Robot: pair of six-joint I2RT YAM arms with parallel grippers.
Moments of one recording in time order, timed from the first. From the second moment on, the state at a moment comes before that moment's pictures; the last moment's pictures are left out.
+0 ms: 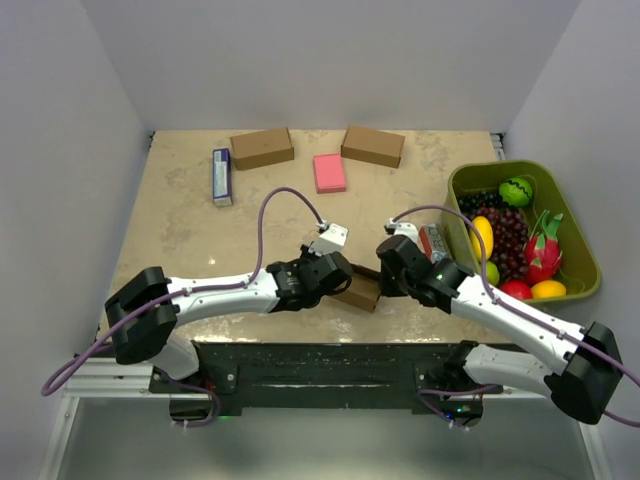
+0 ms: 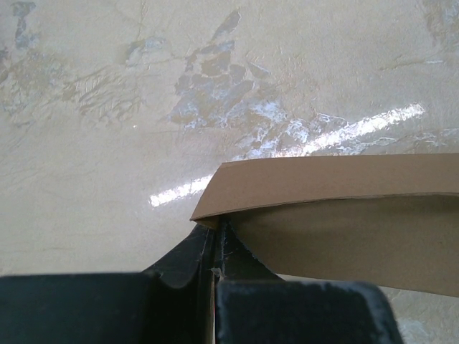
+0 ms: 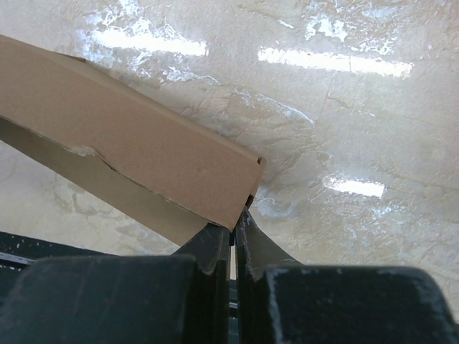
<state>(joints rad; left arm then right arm) -1.13 1.54 0.98 -0.36 -0.72 -0.46 0.81 1.08 0.79 -0.66 0.28 0.68</state>
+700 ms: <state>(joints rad) -1.14 1.56 1.02 -0.38 -0.65 -0.40 0.89 1.03 0.80 -0.75 0.22 0.66</state>
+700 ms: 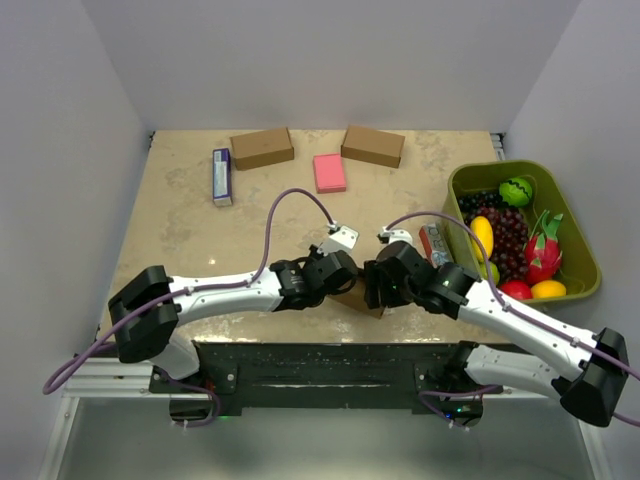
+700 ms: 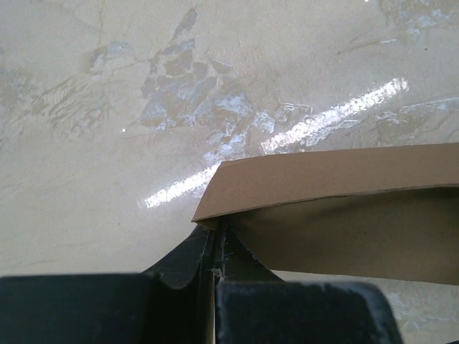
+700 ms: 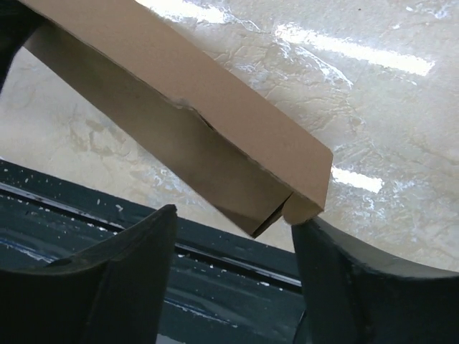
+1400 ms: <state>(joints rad) -1.15 1.54 1.02 -0.41 -0.61 -0.40 0.88 1.01 0.91 -0.86 0.40 0.59</state>
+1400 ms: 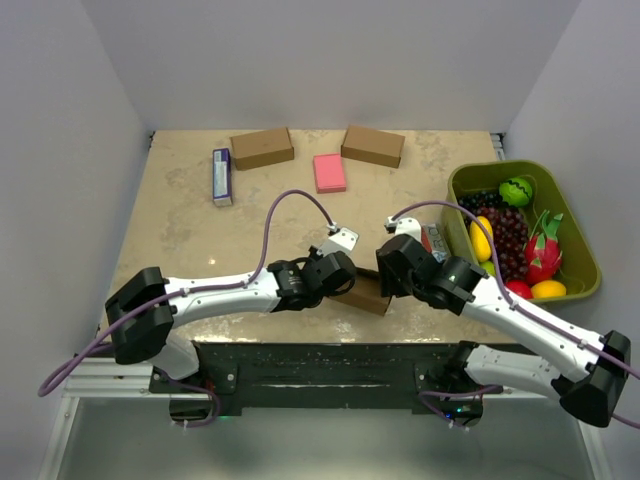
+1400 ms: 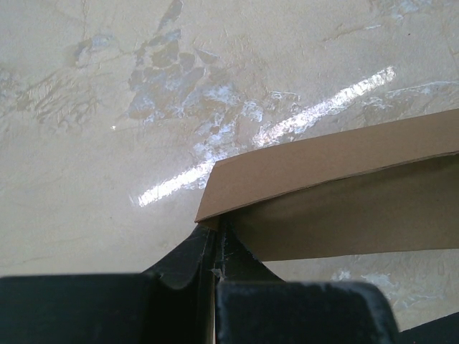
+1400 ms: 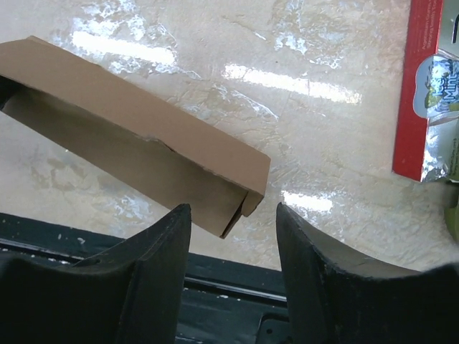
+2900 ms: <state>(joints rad) -1.16 1.55 1.05 -0.47 -0.63 -0.46 0.89 1.01 0.84 -0.78 0.43 0.61</state>
